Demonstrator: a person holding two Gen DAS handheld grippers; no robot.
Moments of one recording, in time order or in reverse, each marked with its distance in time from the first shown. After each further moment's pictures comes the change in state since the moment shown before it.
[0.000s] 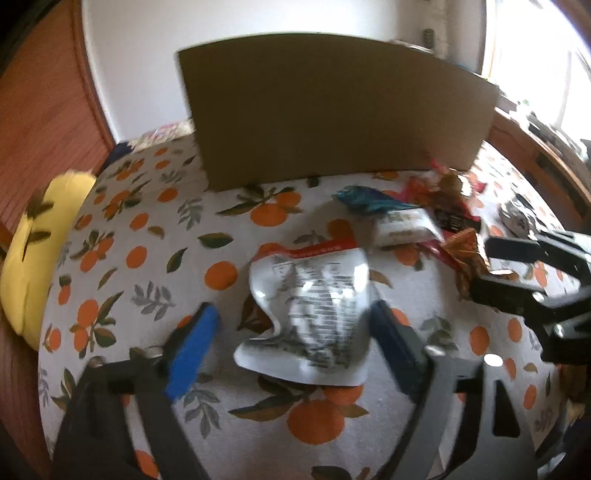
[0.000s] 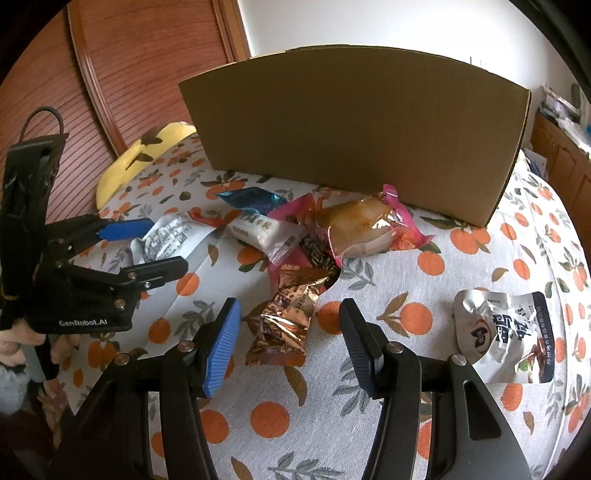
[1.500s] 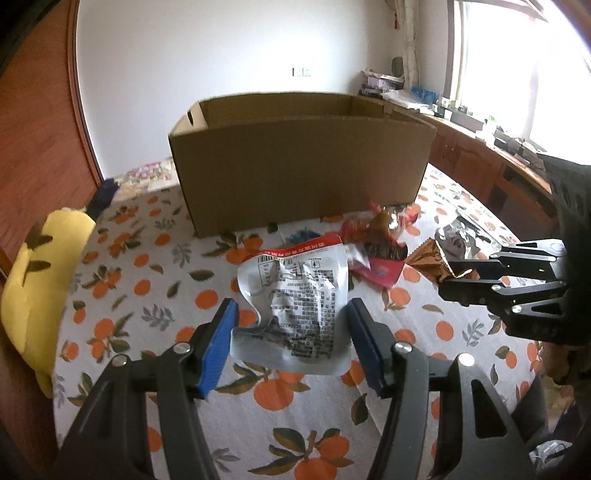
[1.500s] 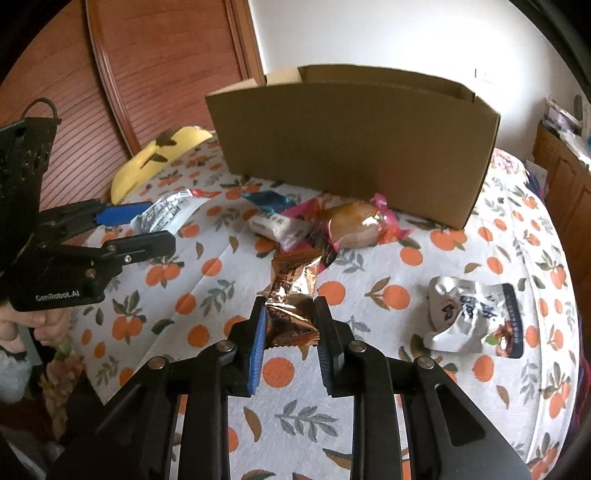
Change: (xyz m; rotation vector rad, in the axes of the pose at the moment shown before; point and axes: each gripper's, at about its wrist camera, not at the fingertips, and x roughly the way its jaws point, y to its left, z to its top) left arm -0.068 -0.019 0.000 0.081 -0.163 -0.092; right arm -0.047 -0.001 -0.014 -0.027 -0.043 0.019
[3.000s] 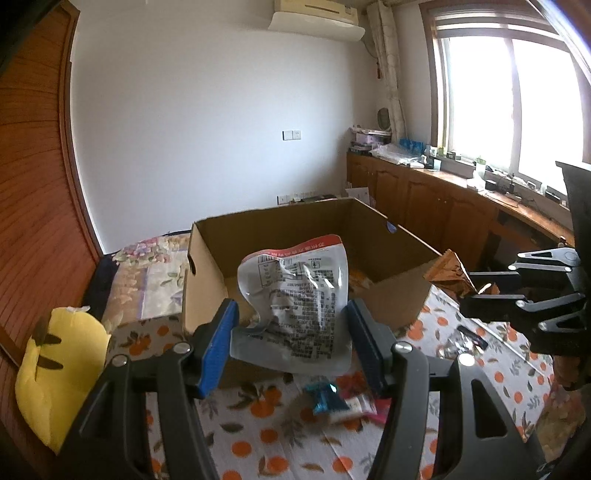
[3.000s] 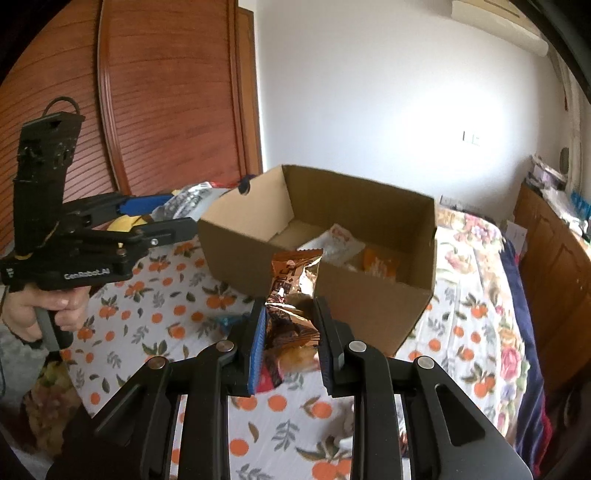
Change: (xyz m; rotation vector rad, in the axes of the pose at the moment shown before) left arm -0.014 0.016 0.121 0.055 -0.228 -0.021; right arm -0.061 -0.016 0.100 -0.097 -0.188 -0.082
